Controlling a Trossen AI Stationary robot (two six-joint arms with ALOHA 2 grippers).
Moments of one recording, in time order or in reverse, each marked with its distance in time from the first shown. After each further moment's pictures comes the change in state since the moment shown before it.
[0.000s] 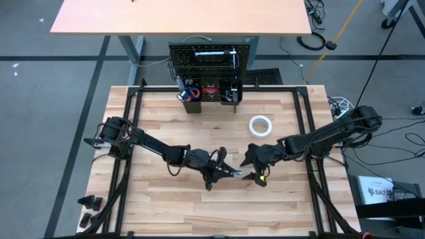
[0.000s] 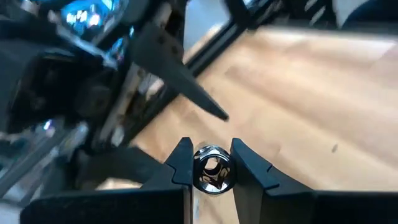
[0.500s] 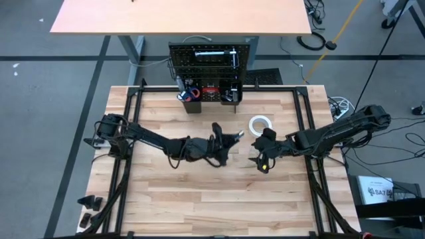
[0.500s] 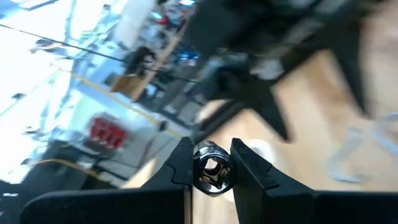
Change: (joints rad) left arm 0.046 -0.047 0.075 0.038 -0.558 0.178; right arm -0.017 -0.187 0.000 -0.354 0.400 0.030
